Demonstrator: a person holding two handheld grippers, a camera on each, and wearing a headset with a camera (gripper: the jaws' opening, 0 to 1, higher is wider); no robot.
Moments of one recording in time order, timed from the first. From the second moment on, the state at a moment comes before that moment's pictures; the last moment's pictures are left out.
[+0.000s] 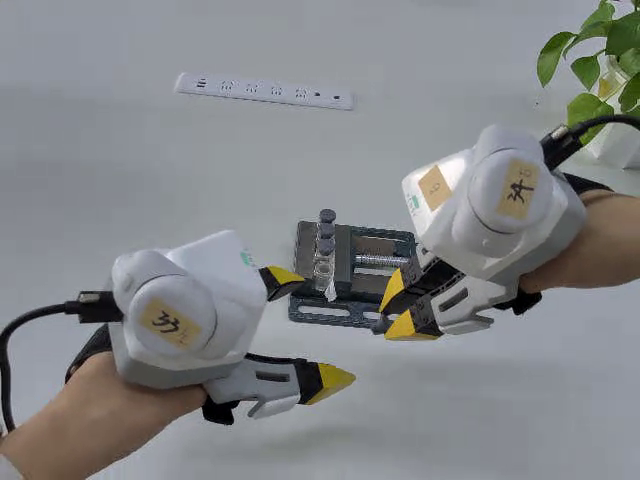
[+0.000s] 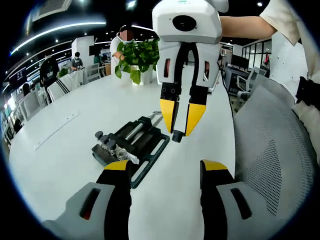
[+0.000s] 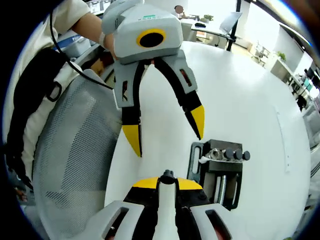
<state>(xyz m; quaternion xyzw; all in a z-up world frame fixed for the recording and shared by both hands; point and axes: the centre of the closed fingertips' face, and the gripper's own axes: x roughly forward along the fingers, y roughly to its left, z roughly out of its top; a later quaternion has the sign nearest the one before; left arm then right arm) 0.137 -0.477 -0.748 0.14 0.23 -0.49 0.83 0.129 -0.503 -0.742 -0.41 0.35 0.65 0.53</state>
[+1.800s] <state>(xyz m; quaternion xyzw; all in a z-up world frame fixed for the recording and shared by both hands) 0.132 -0.508 -0.723 0.14 0.18 -0.53 0.81 0.120 -0.496 -0.725 -0.44 0.35 0.68 0.48</state>
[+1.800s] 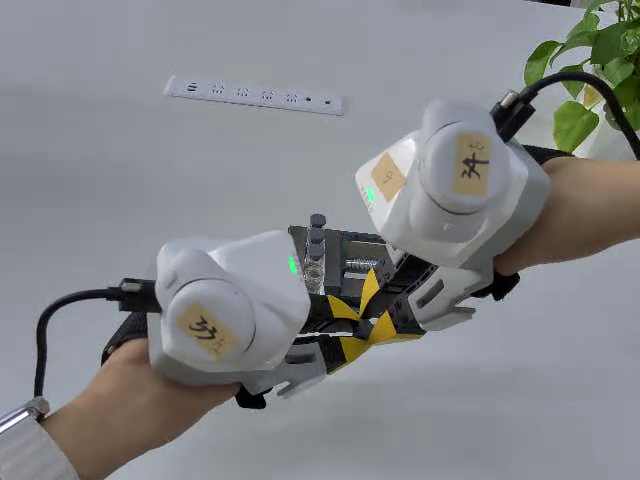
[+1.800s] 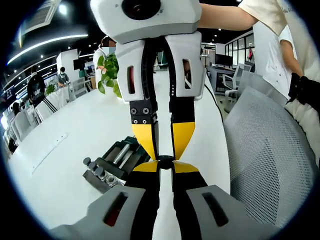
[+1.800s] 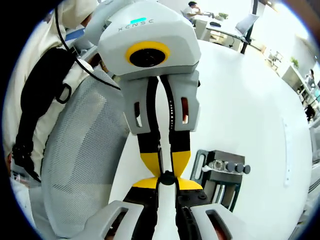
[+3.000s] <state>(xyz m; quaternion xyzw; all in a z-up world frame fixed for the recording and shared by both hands) 0.129 -0.509 -0.693 0.04 0.13 -0.52 0.84 0.118 -0.493 -0.696 -0.41 0.29 0.70 0.51</state>
